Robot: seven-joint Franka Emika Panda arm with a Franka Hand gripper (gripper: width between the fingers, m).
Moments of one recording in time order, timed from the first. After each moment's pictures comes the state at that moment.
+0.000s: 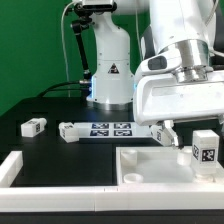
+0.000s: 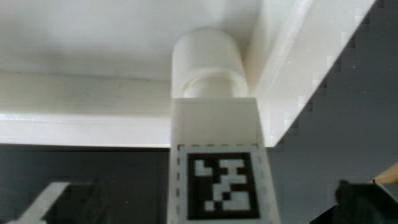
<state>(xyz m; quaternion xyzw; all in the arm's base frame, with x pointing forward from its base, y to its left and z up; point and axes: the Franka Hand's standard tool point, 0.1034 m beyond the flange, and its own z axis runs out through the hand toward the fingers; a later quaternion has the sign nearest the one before) 0.612 0.118 0.079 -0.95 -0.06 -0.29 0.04</state>
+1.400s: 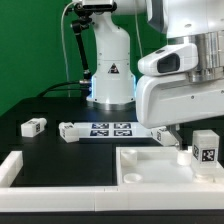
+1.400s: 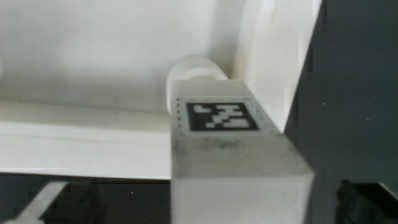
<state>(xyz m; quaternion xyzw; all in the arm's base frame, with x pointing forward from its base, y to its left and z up) 0.636 0.113 0.086 -0.99 -0.08 -0.03 0.06</state>
